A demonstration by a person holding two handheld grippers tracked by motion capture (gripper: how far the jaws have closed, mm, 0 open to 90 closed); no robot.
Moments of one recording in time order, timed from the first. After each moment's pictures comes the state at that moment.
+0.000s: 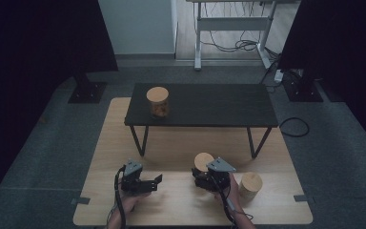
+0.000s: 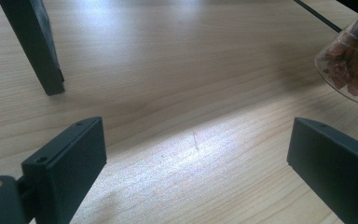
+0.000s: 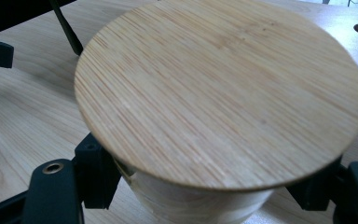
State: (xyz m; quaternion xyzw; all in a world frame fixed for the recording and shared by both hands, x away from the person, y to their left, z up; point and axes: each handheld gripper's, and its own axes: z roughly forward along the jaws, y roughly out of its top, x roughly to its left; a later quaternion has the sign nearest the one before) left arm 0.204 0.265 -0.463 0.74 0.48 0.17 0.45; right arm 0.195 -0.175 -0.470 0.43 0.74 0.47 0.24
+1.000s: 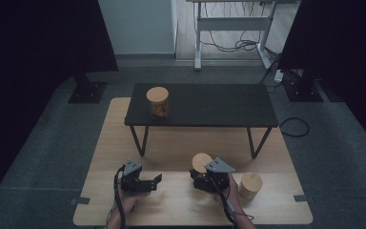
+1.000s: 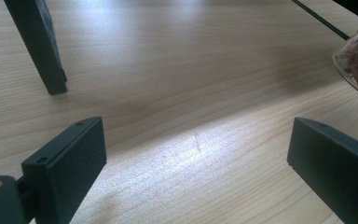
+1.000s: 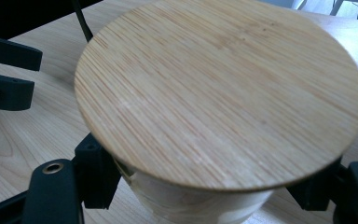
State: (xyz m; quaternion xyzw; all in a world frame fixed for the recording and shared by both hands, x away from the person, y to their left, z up) left arm 0.205 0.267 -0.463 0.73 0.48 0.17 0.45; right arm 0.189 -0.174 -0.456 0.41 0.75 0.47 0.23
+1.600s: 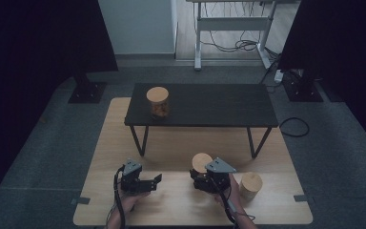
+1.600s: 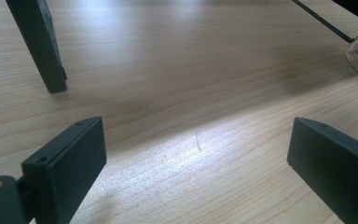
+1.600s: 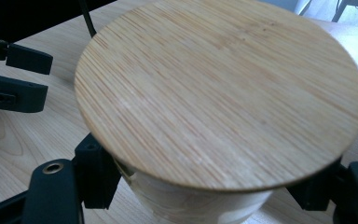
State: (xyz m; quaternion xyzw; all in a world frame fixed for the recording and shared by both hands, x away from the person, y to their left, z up) left arm 0.205 0.267 -0.464 0.73 0.49 0.17 0.45; right arm 0.186 -0.177 -0.450 0.40 0.75 0.47 0.23
